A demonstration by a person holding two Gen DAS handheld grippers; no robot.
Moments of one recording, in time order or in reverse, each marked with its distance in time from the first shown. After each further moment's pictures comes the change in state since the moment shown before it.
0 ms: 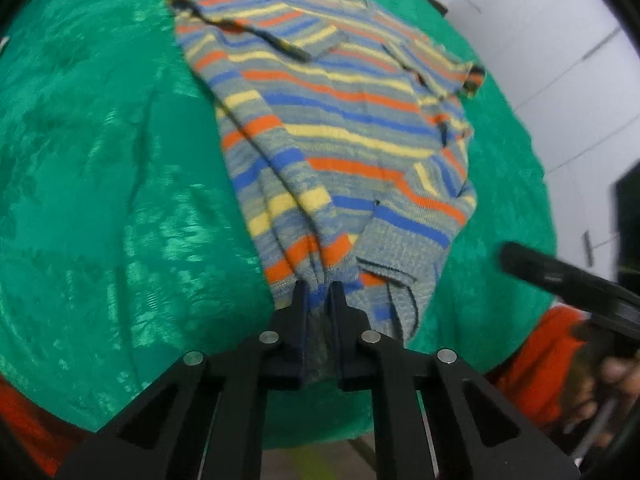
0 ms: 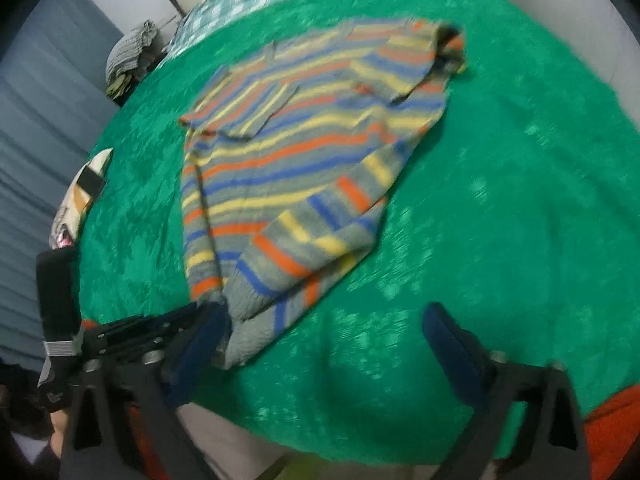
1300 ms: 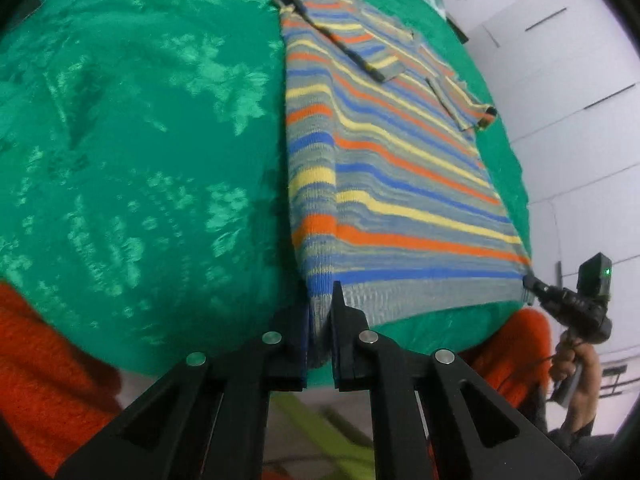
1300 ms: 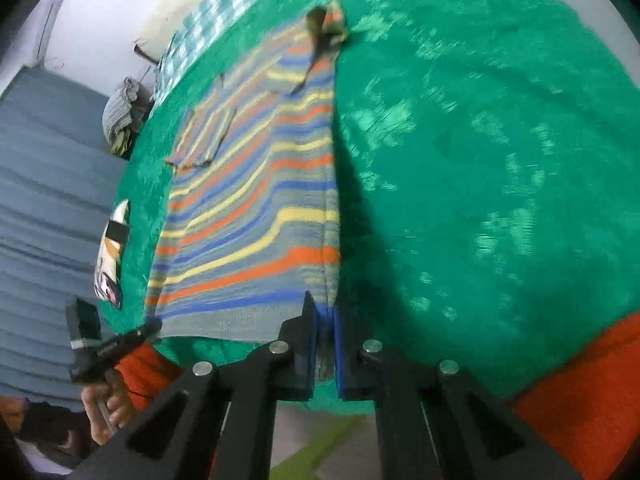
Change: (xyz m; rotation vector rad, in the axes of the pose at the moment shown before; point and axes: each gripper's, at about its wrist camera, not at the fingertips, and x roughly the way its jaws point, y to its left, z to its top) left arm -0.054 0.078 -0.035 -0.147 0.039 -0.070; right arm -0.053 -0.111 -0.046 0.237 -0.025 0.108
